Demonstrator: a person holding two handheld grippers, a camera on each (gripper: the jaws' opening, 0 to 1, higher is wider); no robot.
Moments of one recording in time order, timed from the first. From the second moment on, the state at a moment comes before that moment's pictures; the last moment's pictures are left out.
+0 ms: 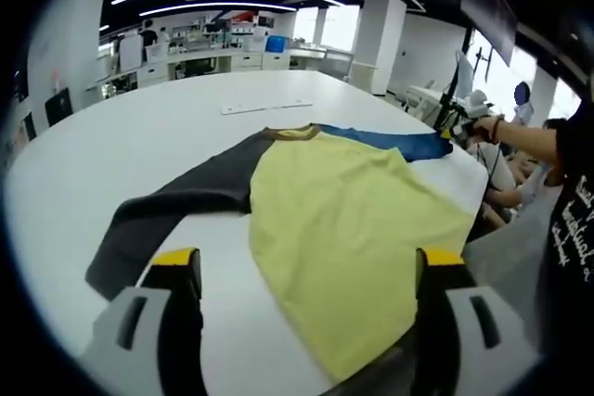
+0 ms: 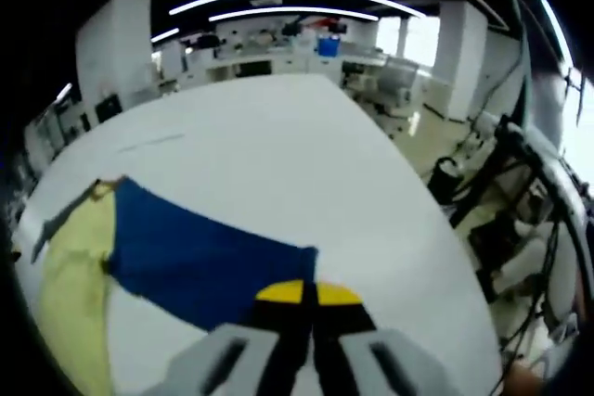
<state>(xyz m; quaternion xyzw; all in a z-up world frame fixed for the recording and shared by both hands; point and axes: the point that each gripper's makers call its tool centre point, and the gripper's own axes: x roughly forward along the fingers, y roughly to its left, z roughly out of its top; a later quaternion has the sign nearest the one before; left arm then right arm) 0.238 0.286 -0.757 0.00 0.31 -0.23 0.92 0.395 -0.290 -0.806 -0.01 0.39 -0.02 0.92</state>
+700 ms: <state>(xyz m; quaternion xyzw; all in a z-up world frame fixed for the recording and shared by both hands) 0.235 0.286 -0.761 0.00 0.32 -0.23 0.92 0.401 -0.315 -0.832 0.03 0.41 -0.02 0.91</state>
